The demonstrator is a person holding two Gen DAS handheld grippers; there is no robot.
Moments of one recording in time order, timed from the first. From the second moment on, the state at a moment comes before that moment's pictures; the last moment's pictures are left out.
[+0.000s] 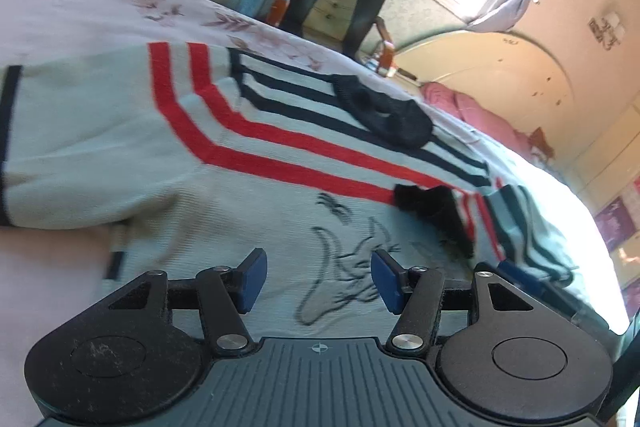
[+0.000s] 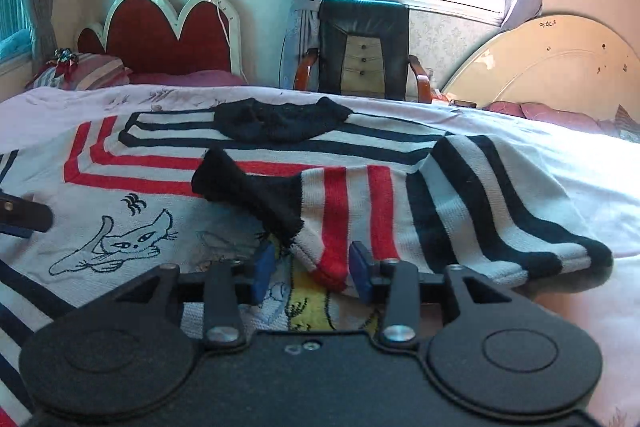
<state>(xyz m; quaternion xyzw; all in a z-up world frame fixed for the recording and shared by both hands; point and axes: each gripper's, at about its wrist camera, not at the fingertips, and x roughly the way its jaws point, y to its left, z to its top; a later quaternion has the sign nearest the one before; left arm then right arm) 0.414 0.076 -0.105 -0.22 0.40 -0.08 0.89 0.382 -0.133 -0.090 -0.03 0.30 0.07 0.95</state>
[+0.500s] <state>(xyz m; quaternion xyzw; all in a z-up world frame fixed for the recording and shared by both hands) 0.506 -0.007 -0.130 -0.31 0.40 -0.14 0.85 0.331 -0.238 -0.067 0.18 0.29 -0.01 0.94</state>
